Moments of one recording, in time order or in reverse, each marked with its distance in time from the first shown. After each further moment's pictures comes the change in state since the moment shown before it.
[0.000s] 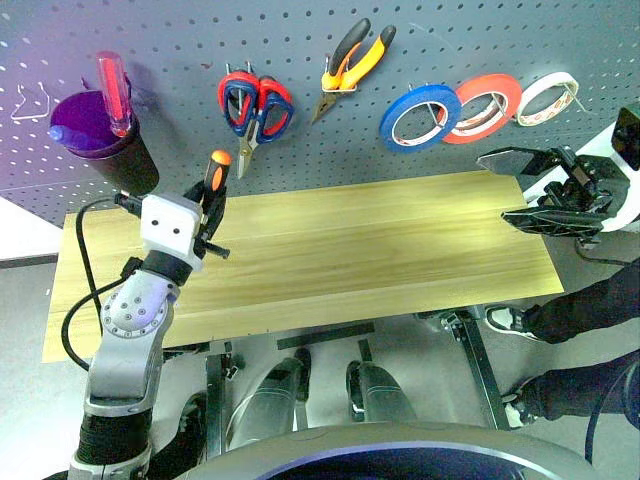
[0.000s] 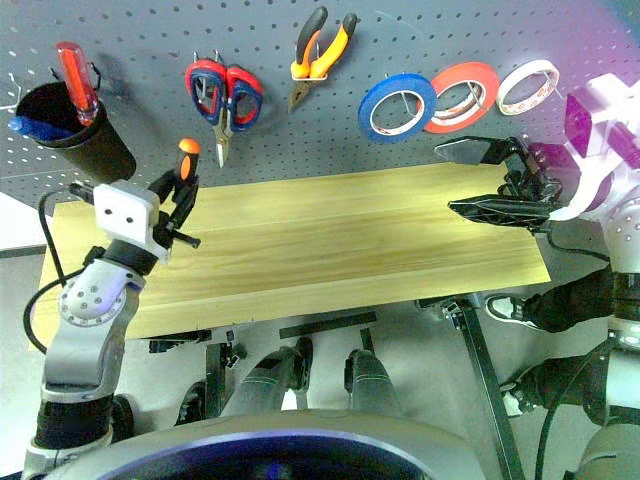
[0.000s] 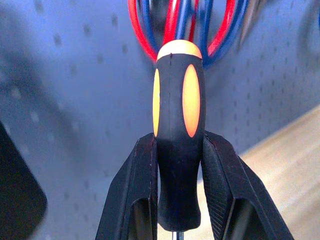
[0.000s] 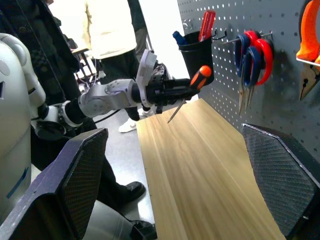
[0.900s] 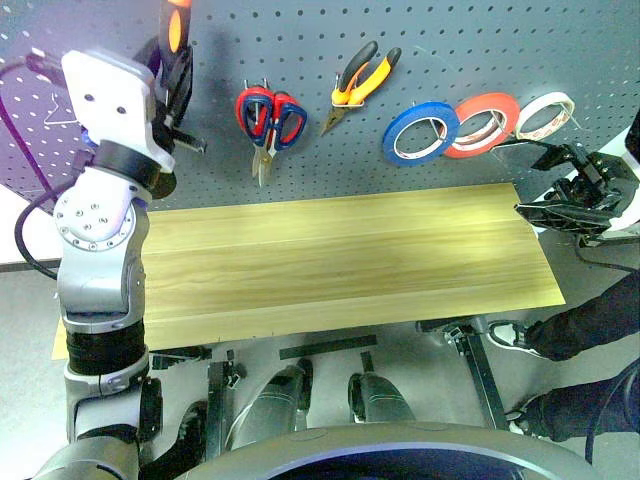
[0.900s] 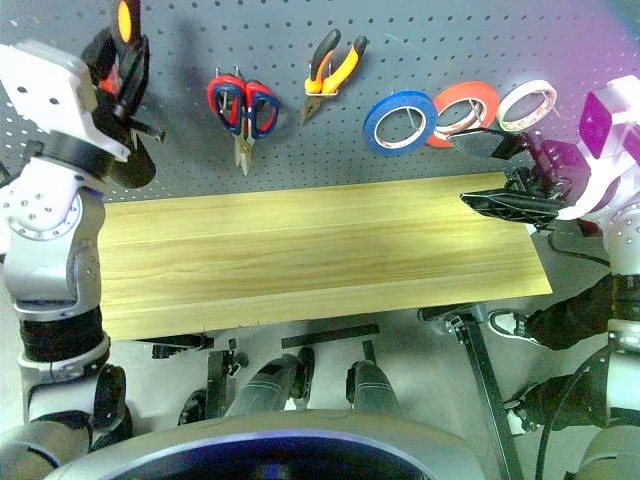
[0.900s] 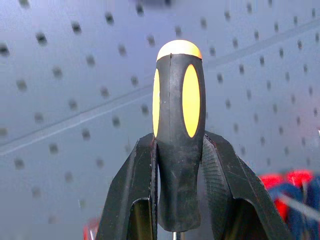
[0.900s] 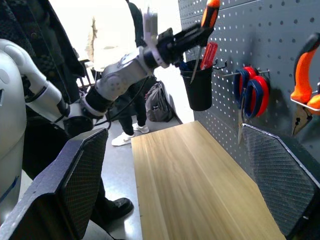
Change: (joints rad) left arm -0.469 0.074 0.080 0.121 -0.031 0.051 0.010; right arm 0.011 -0.004 0.010 0.054 0.065 -0.093 0.000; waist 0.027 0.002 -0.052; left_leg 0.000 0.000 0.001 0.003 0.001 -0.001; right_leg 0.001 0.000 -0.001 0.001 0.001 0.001
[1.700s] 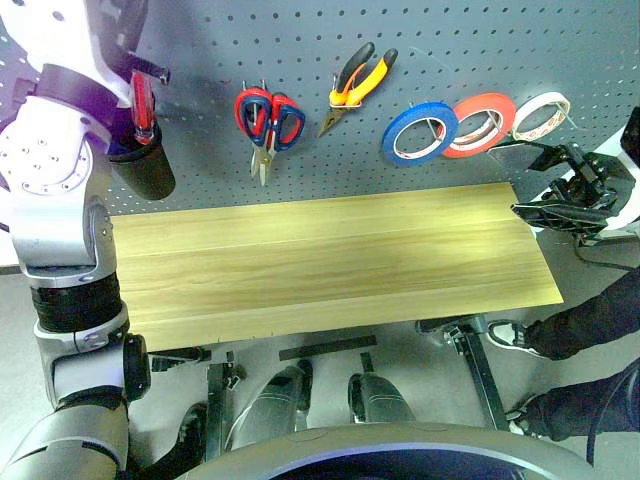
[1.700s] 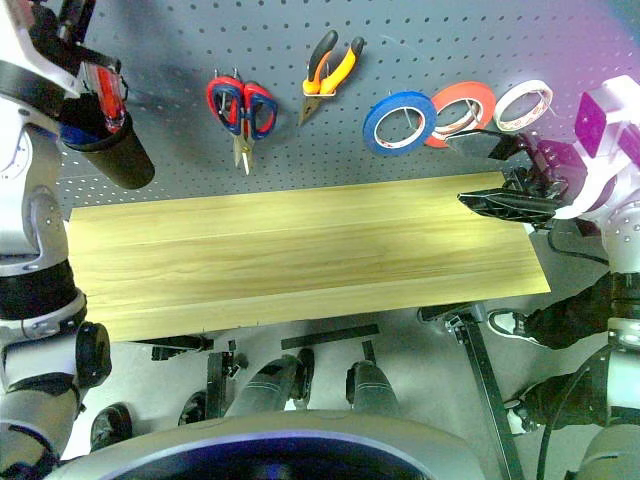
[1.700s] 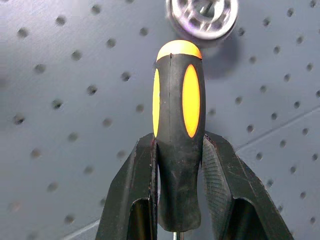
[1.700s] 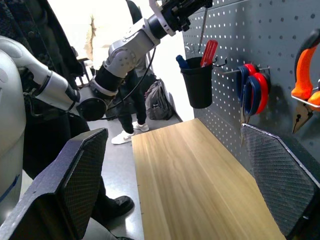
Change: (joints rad) left arm -0.131 0.108 0.039 0.114 0.000 -0.015 -0.003; right arm -0.014 -0.008 0.031 0.029 -0.002 0.000 0.000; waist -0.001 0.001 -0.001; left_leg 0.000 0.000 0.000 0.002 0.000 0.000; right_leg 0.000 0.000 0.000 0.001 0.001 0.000
